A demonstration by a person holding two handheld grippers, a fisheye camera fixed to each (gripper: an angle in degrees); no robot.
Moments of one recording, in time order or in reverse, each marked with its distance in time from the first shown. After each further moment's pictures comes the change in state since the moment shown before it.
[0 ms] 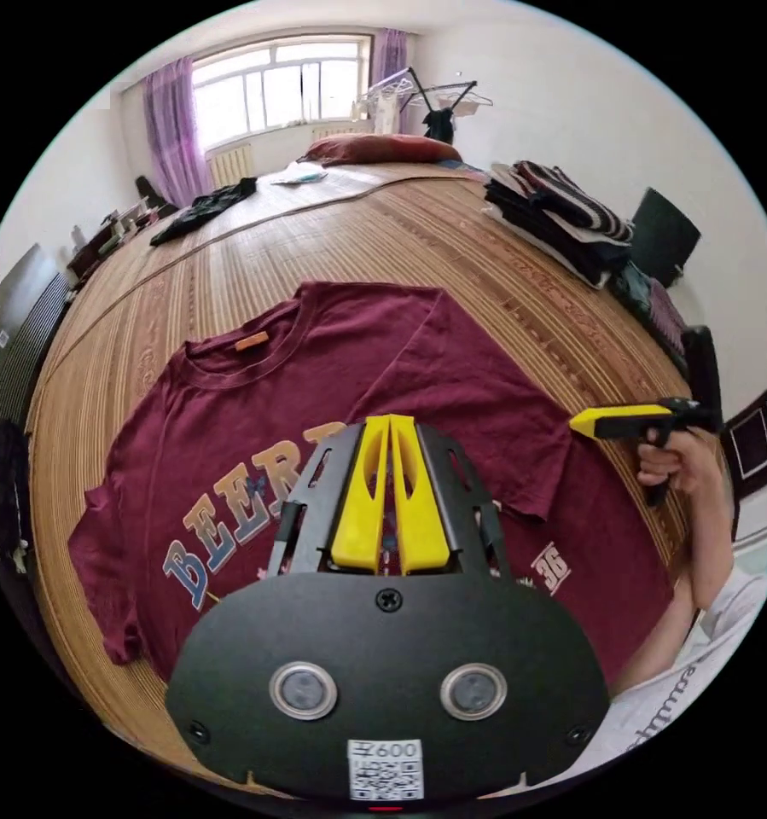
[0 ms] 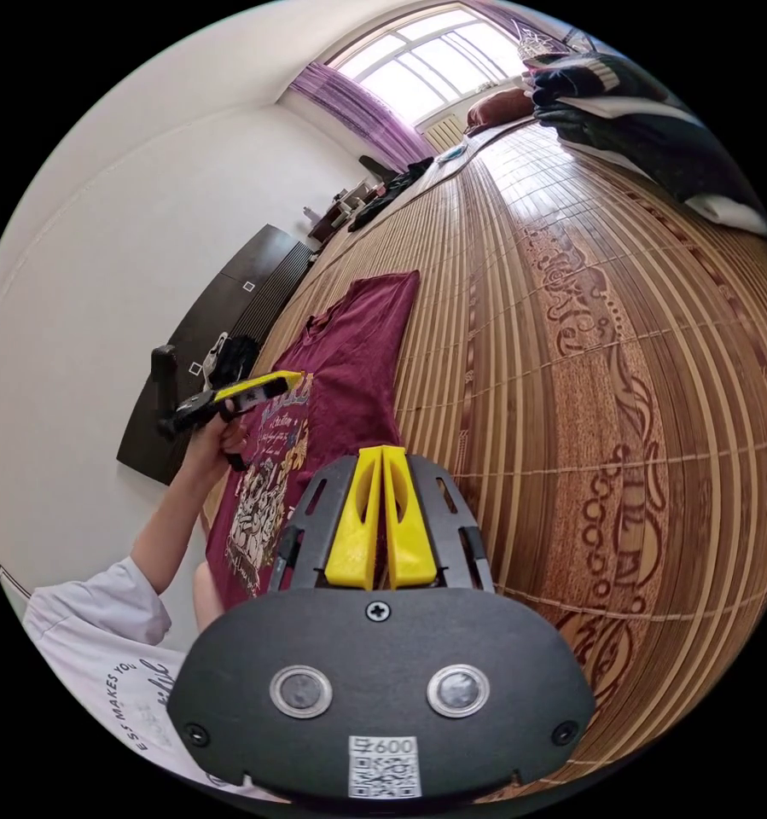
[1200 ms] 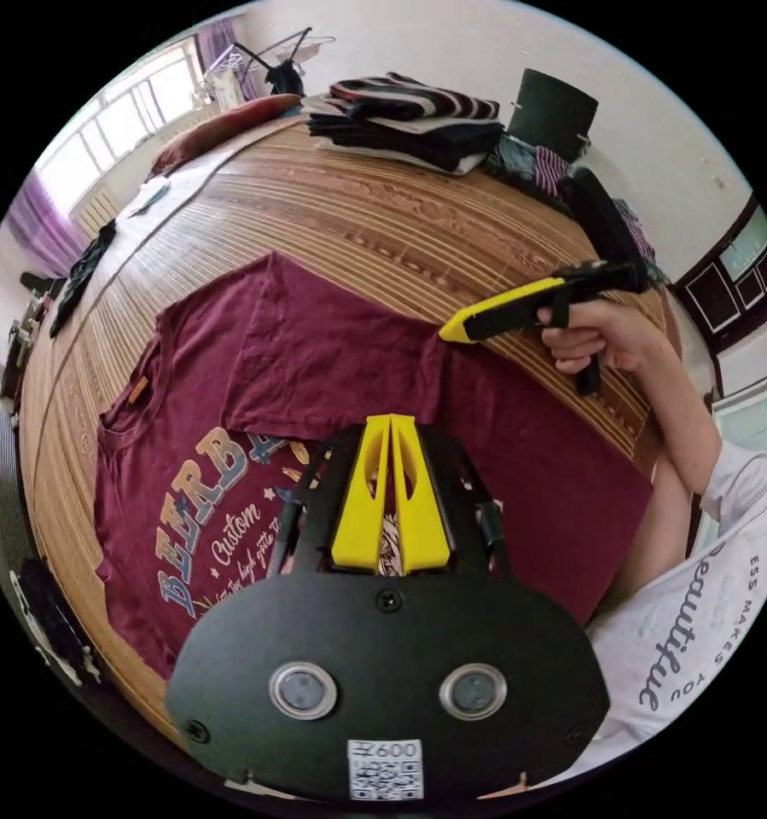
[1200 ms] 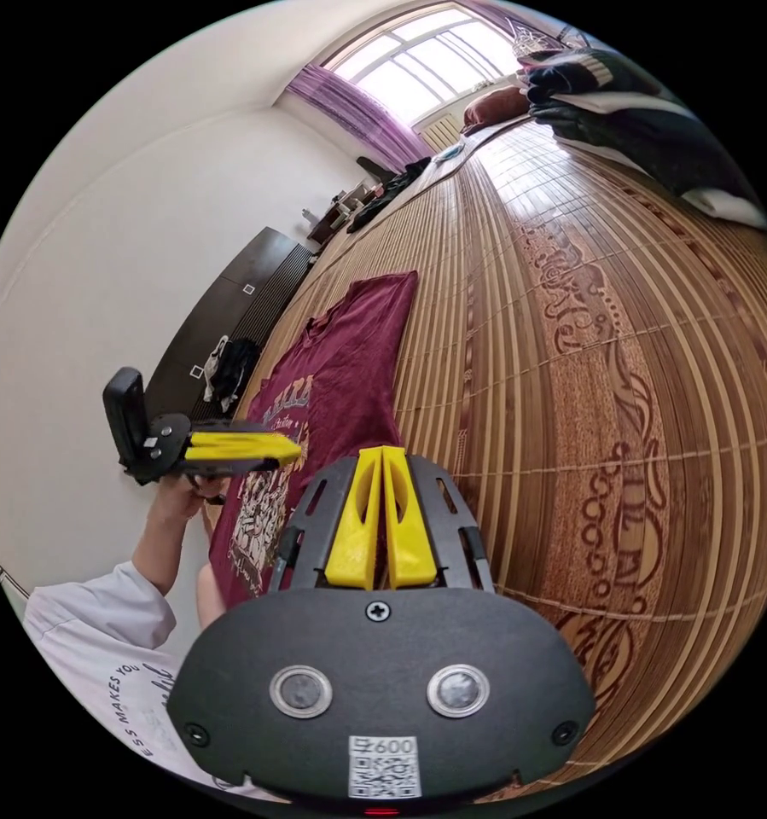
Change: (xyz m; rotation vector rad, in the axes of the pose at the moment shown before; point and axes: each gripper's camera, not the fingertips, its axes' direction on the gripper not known) left arm 0.040 -0.121 -0.123 -0.185 0.090 0.306; right arm -0.010 -0.011 -0.017 0.001 -0.009 0.012
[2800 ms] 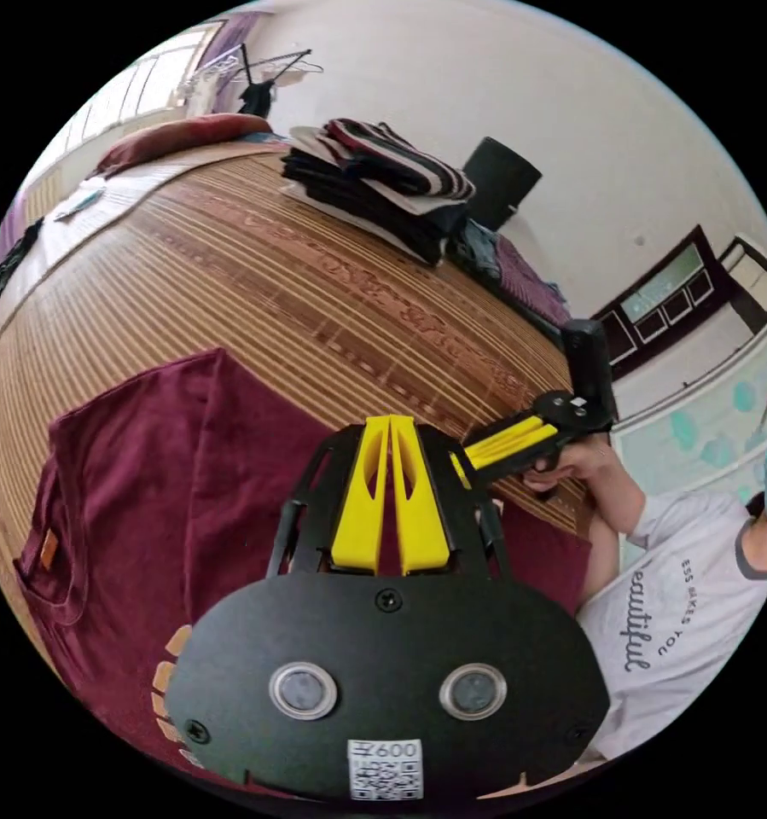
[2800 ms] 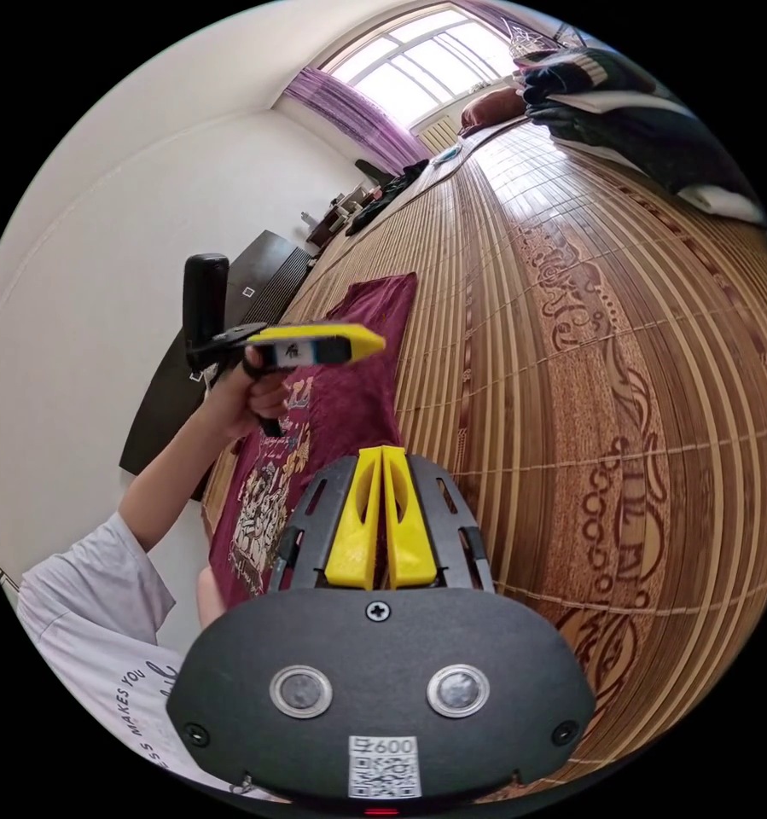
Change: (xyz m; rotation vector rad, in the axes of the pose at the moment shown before) left arm -0.177 -0.195 0.096 0.120 0.451 0.075; right arm 0.018 -0.004 -0.019 0.009 0.005 0.002
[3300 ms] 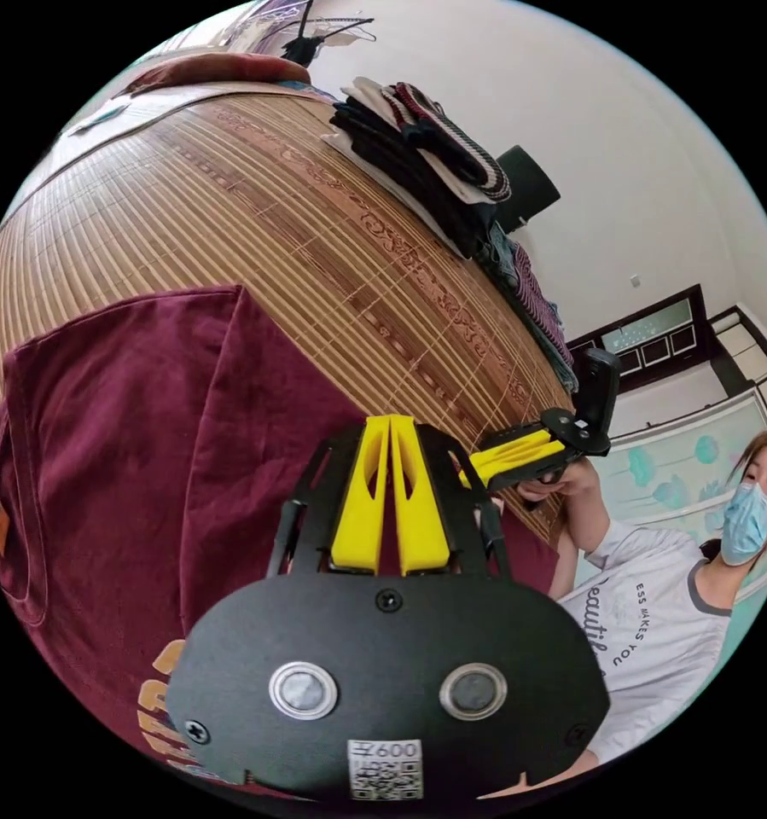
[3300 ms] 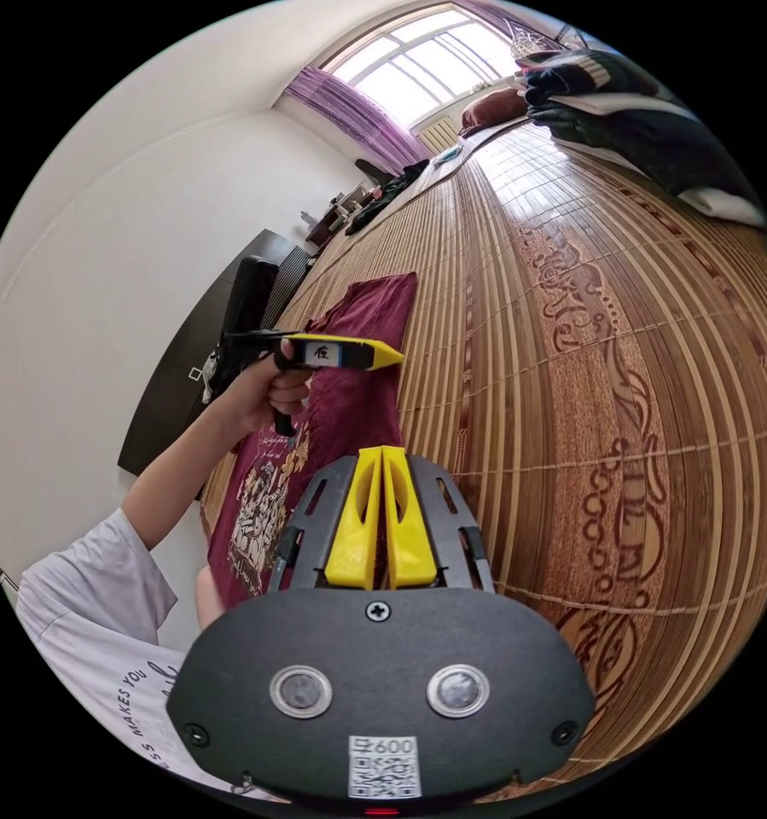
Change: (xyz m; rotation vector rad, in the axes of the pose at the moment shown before) left arm -0.123 0.022 0.092 -0.024 0.121 -0.179; right arm 0.019 0.012 0.000 -0.002 0.007 -0.004
